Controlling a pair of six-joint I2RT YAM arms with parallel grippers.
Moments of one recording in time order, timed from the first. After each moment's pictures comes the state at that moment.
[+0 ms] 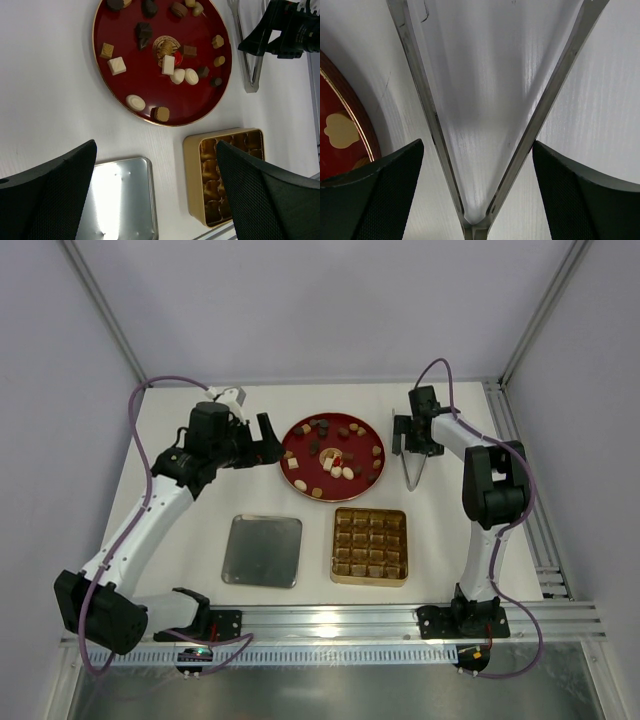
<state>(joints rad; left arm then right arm) -0.37 1.24 1.20 -0.56 0.12 -0.44 0.16 2.03 1.49 -0.53 0.14 0.20</state>
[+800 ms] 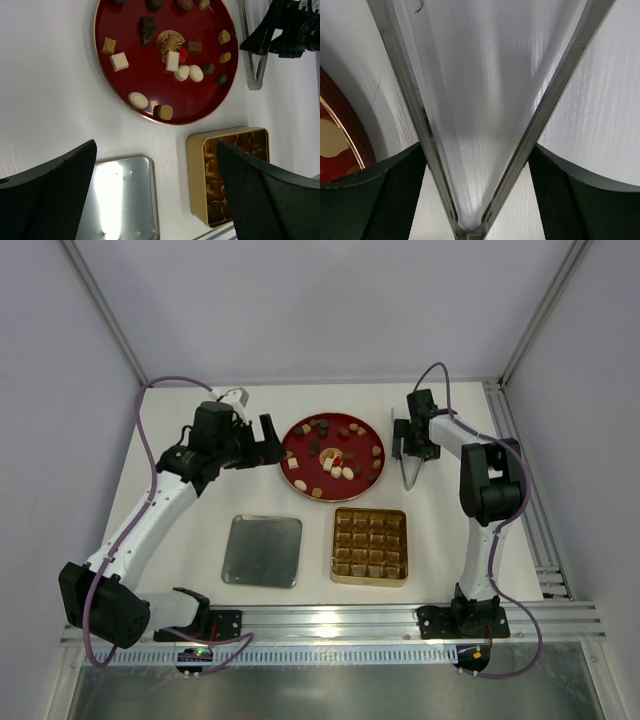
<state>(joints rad) -0.37 1.27 1.20 -0.56 0.12 -0.44 0.16 2.07 1.50 -0.53 0.13 0.22</state>
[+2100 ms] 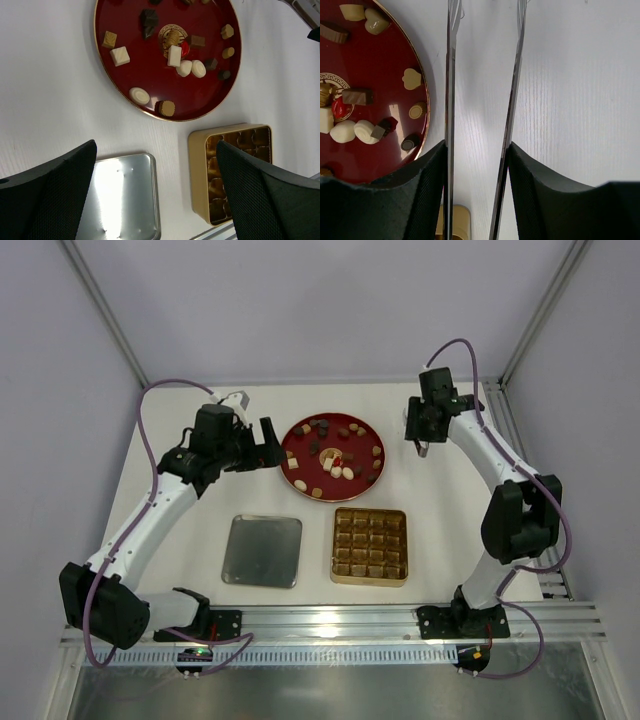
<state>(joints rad) -0.37 1.27 1.18 -0.56 0.13 -0.44 0.20 1.76 1.52 -0.71 0.14 0.25</state>
